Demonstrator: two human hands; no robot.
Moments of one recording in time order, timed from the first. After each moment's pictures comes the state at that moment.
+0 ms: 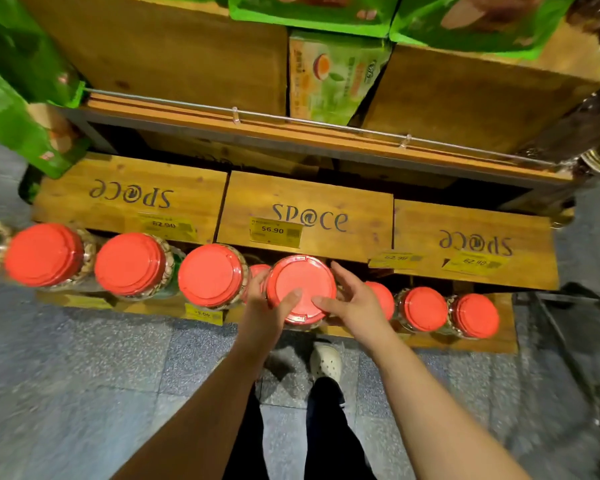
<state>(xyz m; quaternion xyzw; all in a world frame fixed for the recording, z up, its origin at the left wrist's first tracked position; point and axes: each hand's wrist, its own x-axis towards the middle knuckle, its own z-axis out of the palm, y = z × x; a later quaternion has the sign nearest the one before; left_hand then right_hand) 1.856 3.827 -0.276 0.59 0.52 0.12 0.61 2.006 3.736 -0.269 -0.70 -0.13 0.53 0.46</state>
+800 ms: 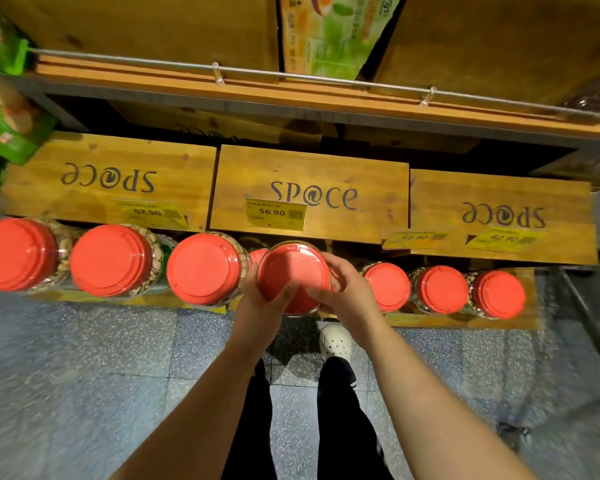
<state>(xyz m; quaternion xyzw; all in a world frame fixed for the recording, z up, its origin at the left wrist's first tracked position) 1.845 3.843 -0.328 0.59 0.53 0.08 0.60 1.992 3.754 -0.320 -0.71 -0.06 0.53 0.46</state>
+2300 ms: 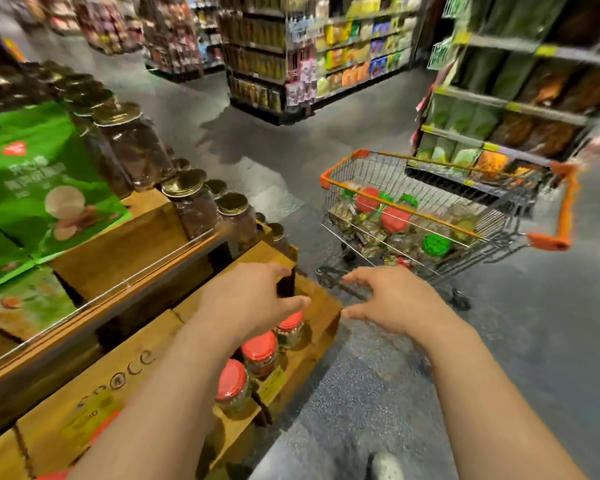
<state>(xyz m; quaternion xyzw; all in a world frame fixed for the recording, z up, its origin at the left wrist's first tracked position) 1.988 3.599 0.062 0.99 -0.06 -0.12 0.10 1.992 3.378 0.051 -0.98 -0.06 0.14 0.11</state>
